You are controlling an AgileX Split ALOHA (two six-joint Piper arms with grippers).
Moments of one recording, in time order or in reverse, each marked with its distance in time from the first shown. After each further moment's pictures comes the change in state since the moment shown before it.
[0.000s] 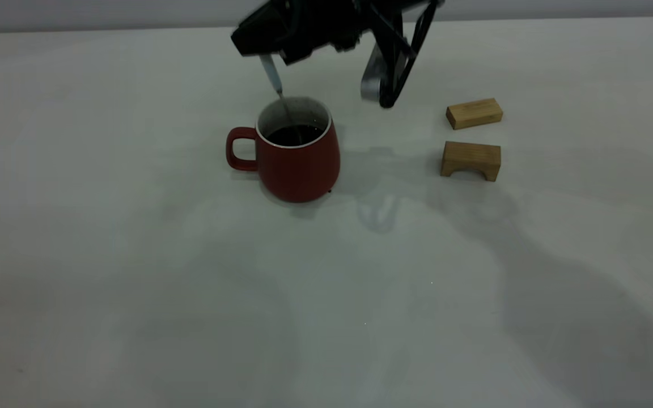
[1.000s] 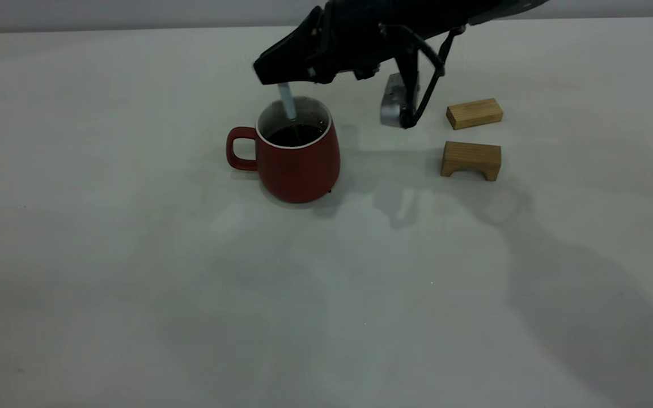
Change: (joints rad) left arm 0.000 -0.001 0.000 0.000 0.000 0.000; right arm -0.052 0.081 -0.045 -0.077 0.136 0.068
